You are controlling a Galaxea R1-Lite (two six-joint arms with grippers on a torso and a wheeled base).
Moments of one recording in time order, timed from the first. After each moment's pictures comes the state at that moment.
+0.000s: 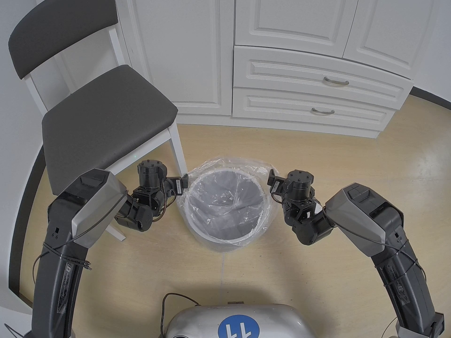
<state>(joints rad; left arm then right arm) -0.27 2.64 -1.56 -0.83 0.16 -0.13 0.41 2.75 -1.65 -1.06 -0.53 0.28</state>
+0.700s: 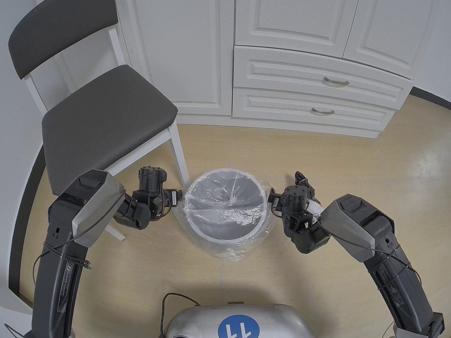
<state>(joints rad) -0.25 2.67 -1.60 -0.59 0.20 -0.12 0.39 2.86 -1.69 -0.99 -0.52 0.28</state>
